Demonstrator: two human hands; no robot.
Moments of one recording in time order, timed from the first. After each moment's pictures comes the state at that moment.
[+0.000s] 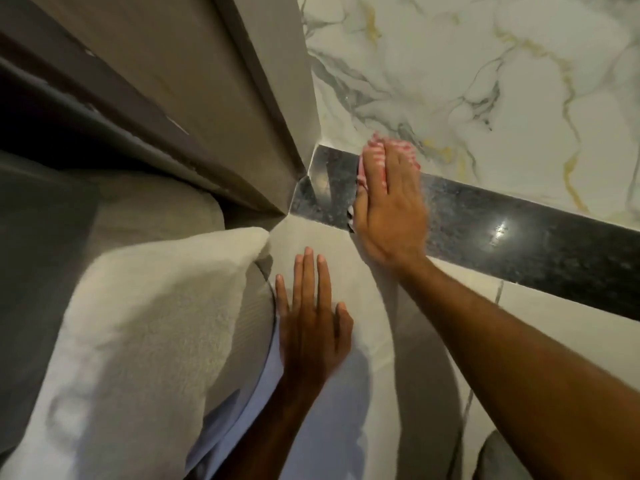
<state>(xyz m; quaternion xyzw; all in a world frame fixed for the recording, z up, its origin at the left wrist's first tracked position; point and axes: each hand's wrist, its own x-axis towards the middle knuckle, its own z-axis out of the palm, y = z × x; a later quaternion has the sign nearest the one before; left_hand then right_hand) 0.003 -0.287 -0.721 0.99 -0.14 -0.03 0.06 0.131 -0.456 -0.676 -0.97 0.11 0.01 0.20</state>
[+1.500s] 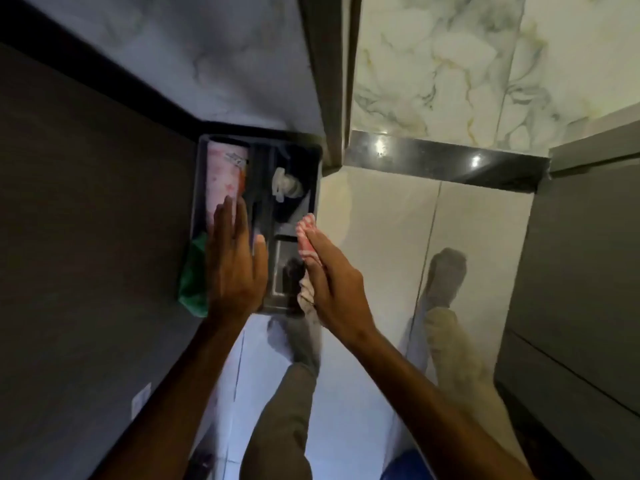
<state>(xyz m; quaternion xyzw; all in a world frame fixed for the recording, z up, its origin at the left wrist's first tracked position) 0.012 -0.053 -0.146 0.98 -0.12 -0.15 0.05 -0.068 -0.202 -0.129 -0.75 0.21 0.13 0.62</state>
